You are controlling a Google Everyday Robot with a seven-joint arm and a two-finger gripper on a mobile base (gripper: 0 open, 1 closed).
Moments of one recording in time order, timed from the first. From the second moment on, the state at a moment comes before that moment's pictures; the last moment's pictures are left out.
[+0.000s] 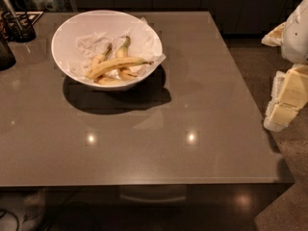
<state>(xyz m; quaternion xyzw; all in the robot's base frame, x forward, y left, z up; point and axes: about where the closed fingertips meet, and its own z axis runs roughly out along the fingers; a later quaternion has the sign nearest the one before) 0.438 -0.217 0.976 -0.60 0.78 -0.03 0.16</state>
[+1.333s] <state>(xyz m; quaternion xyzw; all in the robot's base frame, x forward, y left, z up) 0.493 -0.159 0.988 -0.62 0.77 -0.04 0.12</state>
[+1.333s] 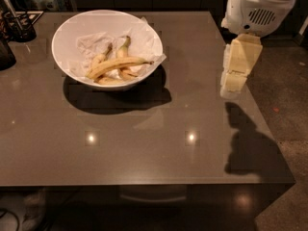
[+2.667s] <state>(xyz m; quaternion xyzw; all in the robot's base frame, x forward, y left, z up) 0.599 -0.033 0.988 -0.69 0.71 -0.08 0.12</state>
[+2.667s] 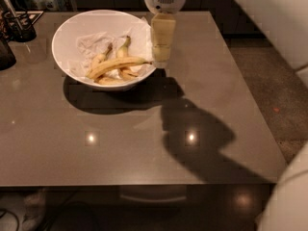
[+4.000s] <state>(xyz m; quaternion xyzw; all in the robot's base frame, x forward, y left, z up) 0.652 0.045 0.976 -0.74 0.65 -0.10 0.16</state>
